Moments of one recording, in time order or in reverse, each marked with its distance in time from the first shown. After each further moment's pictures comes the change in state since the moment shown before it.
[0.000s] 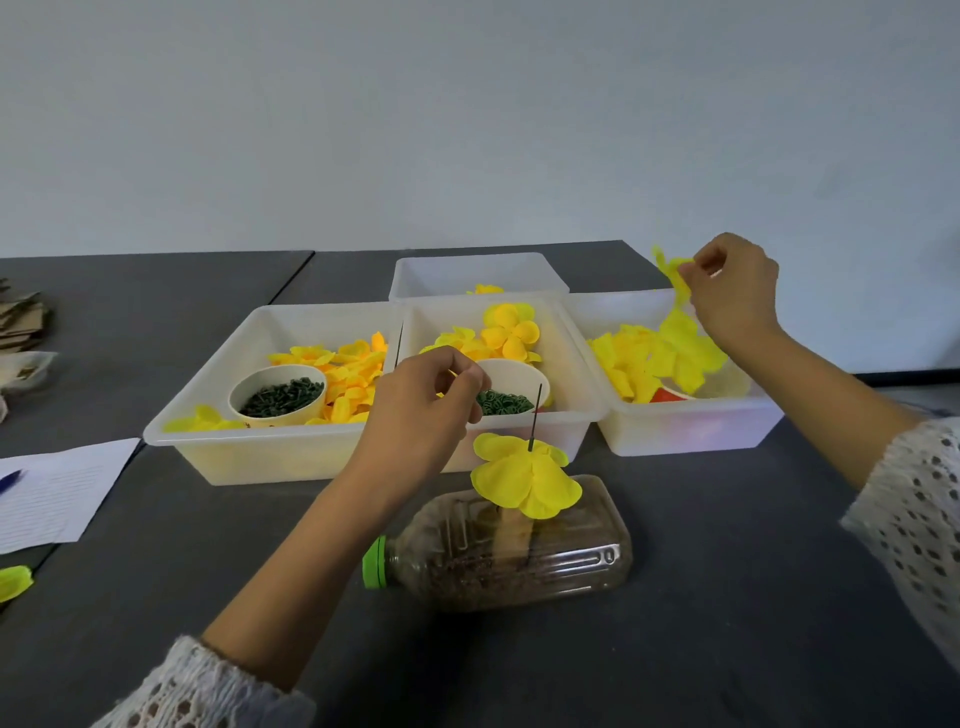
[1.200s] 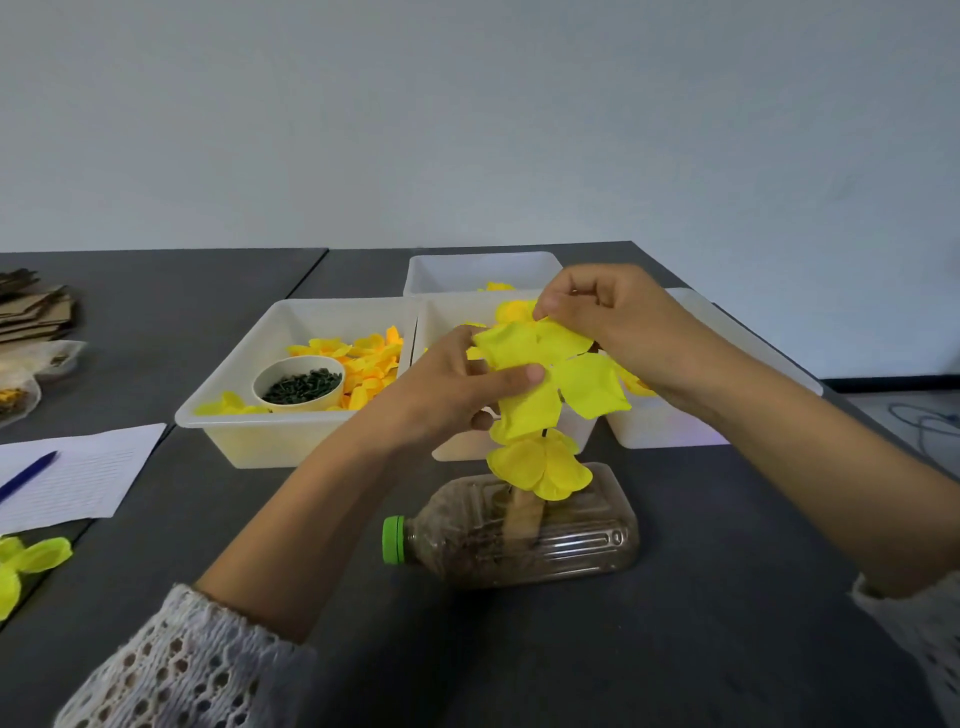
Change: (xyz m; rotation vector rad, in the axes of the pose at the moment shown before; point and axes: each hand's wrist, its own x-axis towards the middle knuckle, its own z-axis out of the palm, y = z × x) left_hand -0.004 0.023 -0.019 -0.385 -0.376 -0.172; right_hand -0.111 -0.138 -0.030 0.555 -0.740 -0.101
